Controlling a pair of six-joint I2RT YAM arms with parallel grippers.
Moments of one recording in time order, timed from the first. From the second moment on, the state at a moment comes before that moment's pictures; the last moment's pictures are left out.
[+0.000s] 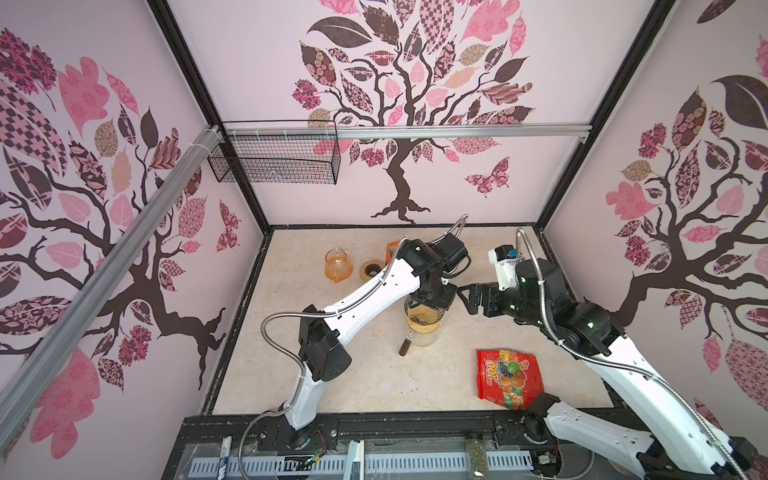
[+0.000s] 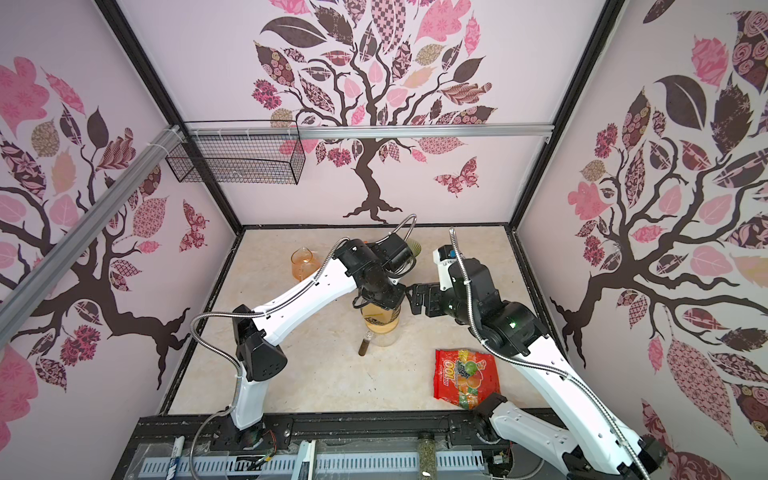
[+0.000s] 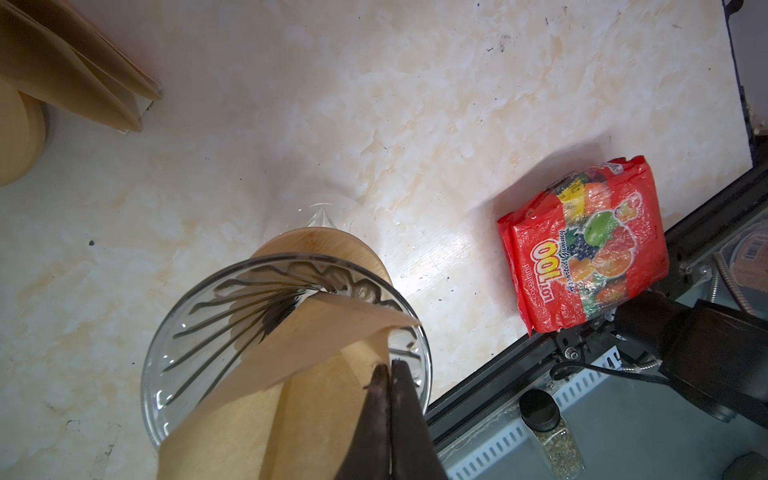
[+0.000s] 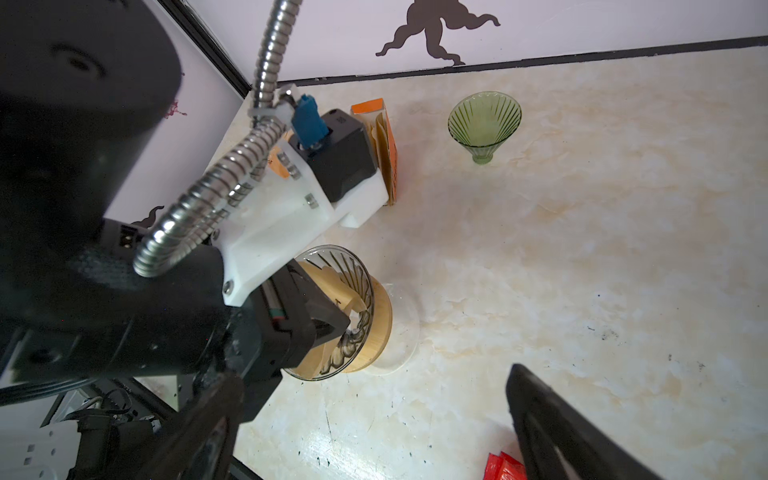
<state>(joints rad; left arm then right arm) -0.92 2.05 2.21 -1.39 0.05 -0.37 0.59 0.95 1.17 -0.79 0.00 0.42</state>
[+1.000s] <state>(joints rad) -0.92 1.96 2.21 -1.38 0.03 -0.41 0.59 0.96 1.25 -0.82 0.10 0.39</state>
